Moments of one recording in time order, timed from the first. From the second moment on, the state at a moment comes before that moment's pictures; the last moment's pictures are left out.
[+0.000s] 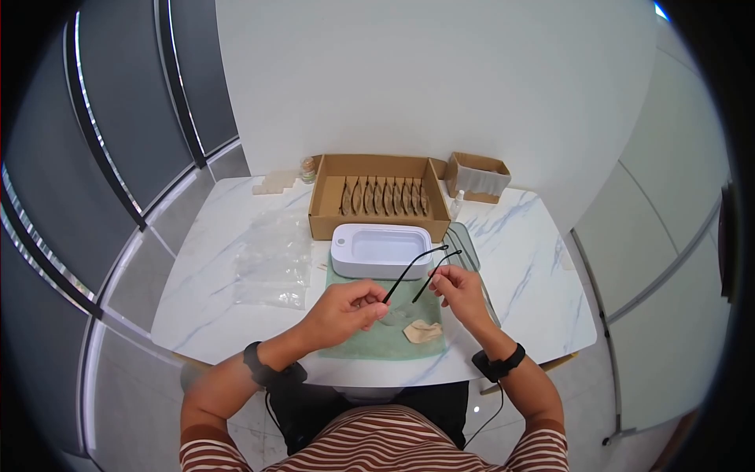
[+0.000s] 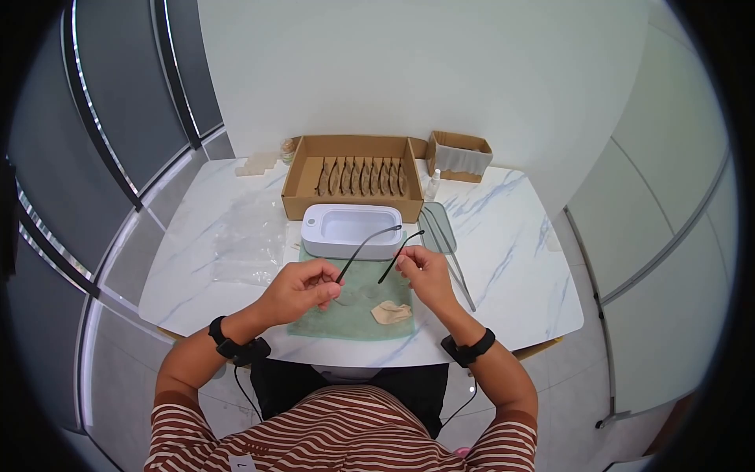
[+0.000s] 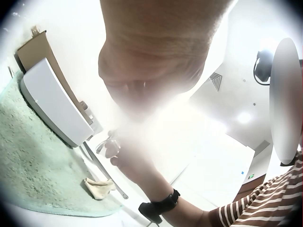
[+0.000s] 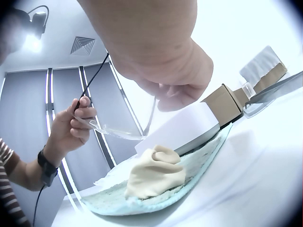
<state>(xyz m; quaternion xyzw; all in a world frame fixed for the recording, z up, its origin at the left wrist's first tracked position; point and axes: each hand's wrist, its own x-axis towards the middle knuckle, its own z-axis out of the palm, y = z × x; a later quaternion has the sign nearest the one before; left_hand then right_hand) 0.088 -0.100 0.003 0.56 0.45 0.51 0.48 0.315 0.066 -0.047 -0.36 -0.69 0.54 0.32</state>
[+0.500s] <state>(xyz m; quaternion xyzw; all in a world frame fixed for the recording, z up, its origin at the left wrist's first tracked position) 0.092 -0.092 0.020 0.56 0.51 0.46 0.46 0.348 0.022 -0.046 -0.16 -0.96 0.18 0.12</state>
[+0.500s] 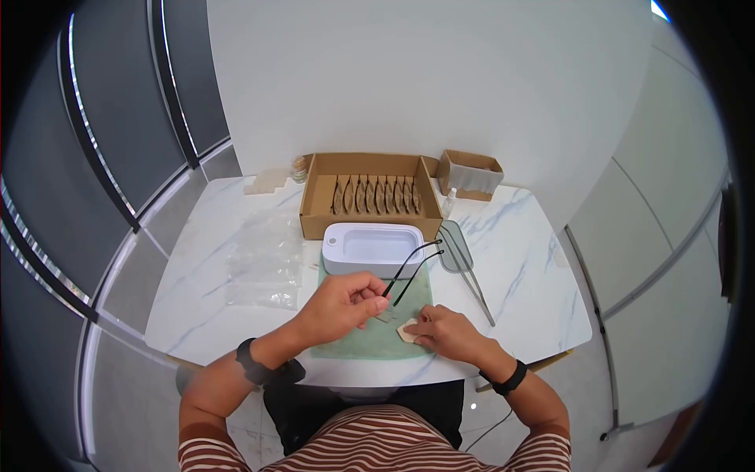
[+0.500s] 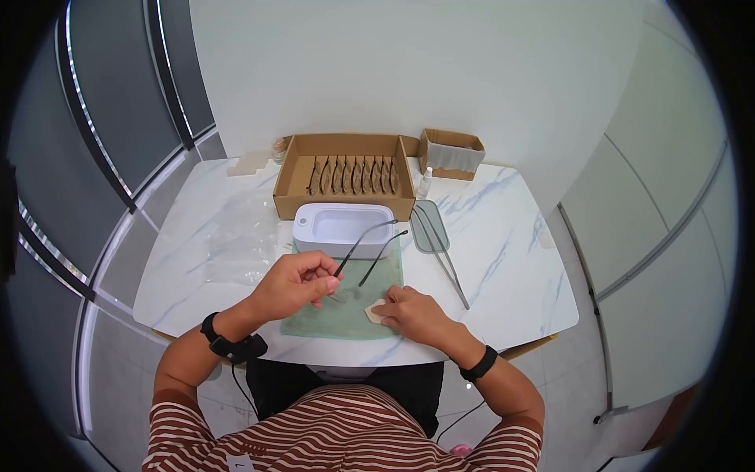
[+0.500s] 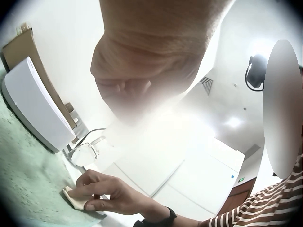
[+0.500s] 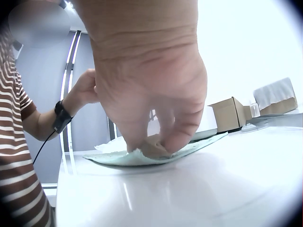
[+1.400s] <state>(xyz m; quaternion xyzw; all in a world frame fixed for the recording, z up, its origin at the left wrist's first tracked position) 0.107 -0.095 0.017 0.56 0.53 0.43 0.47 0.309 0.024 -0.048 -0.21 -0.93 0.07 0.31</state>
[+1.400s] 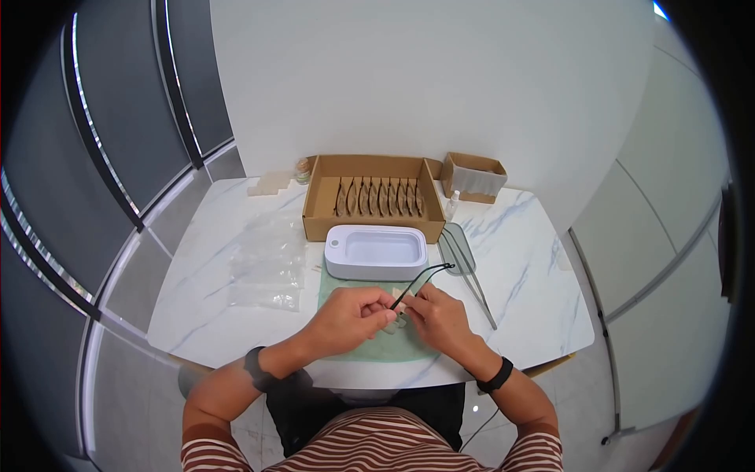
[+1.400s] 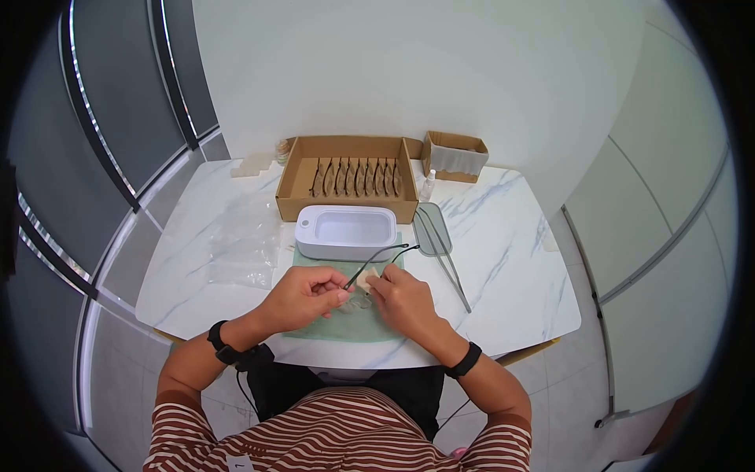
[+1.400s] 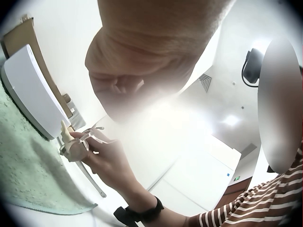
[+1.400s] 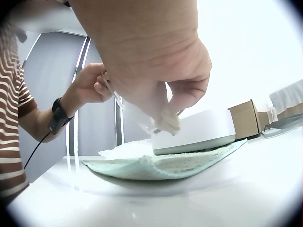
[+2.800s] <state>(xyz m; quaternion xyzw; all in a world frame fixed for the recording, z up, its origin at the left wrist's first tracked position) 0.120 -0.088 0.010 0.69 0.54 0.44 0.19 0.325 0.019 -0.021 -0.16 -0.39 0.85 0.32</state>
